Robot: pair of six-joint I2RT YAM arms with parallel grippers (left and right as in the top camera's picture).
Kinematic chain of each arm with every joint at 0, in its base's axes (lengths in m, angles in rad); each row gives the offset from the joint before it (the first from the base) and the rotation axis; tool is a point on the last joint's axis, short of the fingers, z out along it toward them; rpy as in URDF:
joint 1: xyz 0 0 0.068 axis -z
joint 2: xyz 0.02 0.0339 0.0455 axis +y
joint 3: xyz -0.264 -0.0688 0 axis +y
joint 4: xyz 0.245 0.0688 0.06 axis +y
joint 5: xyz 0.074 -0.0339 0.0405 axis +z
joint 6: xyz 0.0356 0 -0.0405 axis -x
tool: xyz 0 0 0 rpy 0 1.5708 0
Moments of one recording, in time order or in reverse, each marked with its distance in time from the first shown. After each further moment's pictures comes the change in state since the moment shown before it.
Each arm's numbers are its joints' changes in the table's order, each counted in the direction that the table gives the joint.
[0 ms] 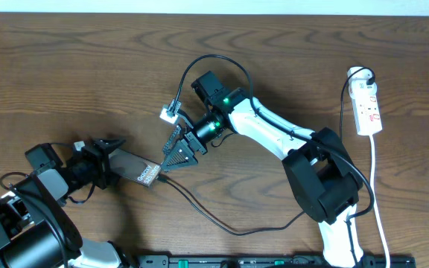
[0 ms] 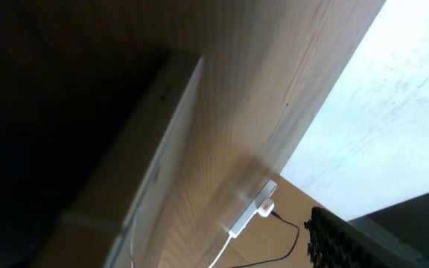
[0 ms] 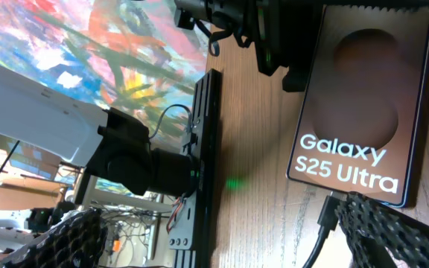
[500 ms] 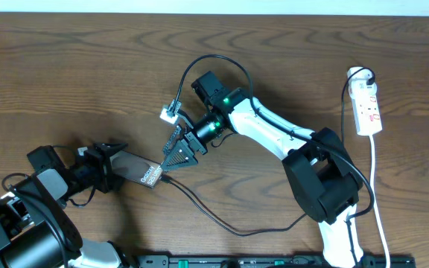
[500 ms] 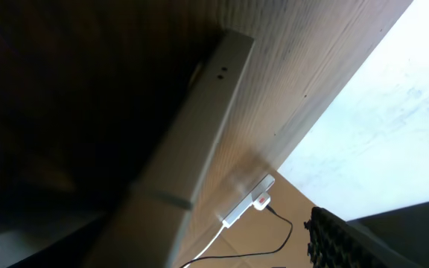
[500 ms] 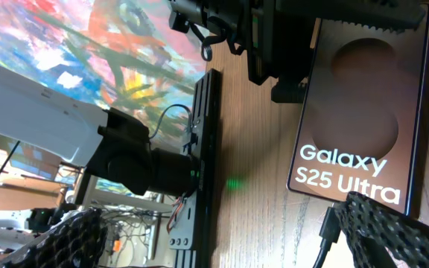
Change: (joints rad) left arm -0.002 -0.003 -0.006 0.104 0.009 0.013; right arm 0.000 0.000 0.000 0.002 0.000 0.000
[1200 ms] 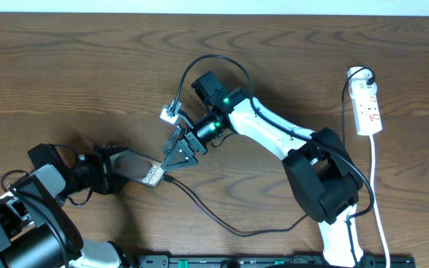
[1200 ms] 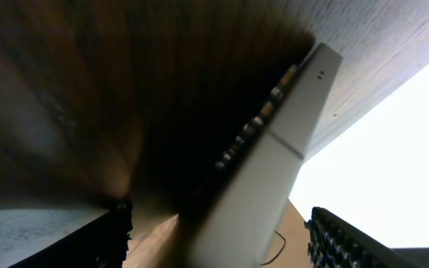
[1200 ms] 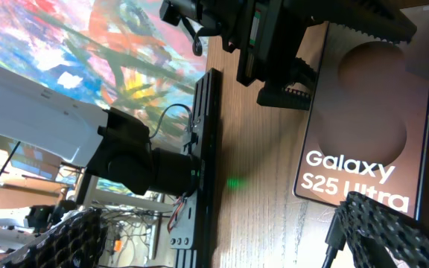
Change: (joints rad) left arm 0.008 -0.004 -0.048 0.141 0.088 0.097; right arm 0.000 0.000 0.000 0.003 0.000 0.000
